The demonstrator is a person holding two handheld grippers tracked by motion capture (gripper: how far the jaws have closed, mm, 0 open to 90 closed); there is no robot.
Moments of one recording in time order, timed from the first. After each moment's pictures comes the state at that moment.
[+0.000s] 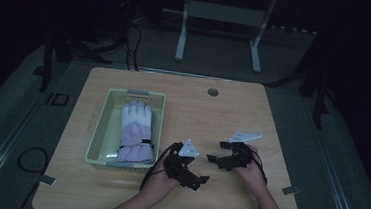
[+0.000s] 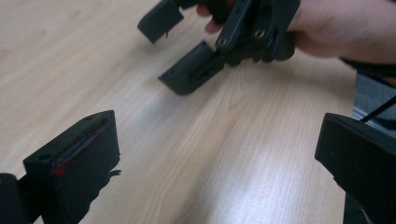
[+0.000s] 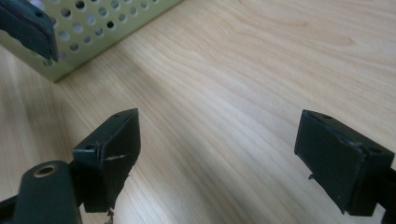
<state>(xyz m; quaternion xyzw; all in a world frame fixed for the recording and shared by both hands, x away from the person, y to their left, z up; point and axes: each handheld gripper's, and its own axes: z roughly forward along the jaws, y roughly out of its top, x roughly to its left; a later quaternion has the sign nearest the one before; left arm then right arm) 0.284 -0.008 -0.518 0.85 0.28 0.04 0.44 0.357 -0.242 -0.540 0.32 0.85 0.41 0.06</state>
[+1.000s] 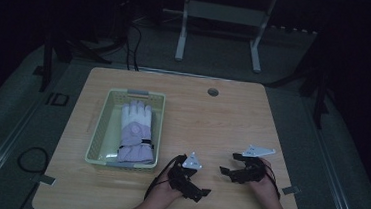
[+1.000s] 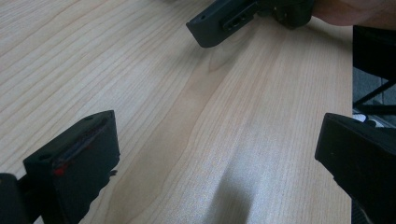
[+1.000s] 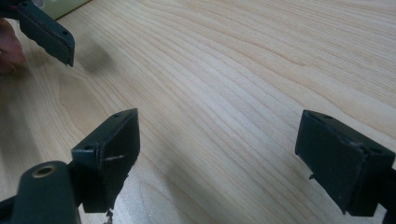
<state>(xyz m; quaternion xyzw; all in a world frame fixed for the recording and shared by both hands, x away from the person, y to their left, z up) 0.276 -0.021 -0.561 0.85 0.26 0.00 0.45 0.329 -0.287 -0.559 0.34 0.85 0.40 0.09</state>
